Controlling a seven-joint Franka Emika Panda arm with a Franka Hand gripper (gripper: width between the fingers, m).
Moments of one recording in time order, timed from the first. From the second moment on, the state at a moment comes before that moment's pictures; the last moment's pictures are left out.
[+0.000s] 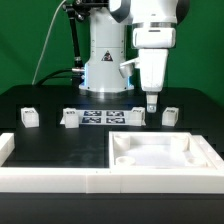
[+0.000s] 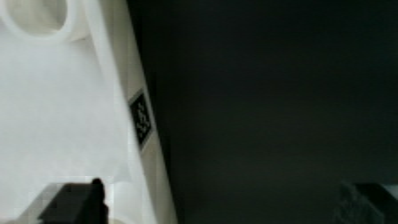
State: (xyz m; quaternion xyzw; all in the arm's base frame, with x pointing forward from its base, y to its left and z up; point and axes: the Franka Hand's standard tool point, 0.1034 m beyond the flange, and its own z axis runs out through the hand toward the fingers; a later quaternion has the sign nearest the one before) arm 0.446 0.077 0.065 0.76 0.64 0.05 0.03
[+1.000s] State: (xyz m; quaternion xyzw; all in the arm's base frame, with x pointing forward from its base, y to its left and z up) arm 0.419 0.079 0.049 0.98 0.18 0.05 -0.02
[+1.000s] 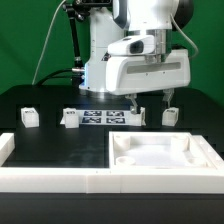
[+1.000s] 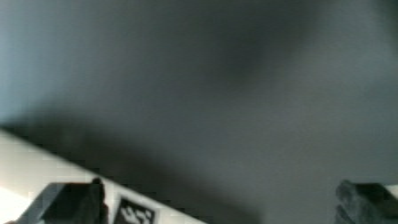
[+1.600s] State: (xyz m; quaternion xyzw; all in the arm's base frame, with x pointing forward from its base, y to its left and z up) arm 0.399 0.075 0.040 0.99 -0.08 0.04 -0.04
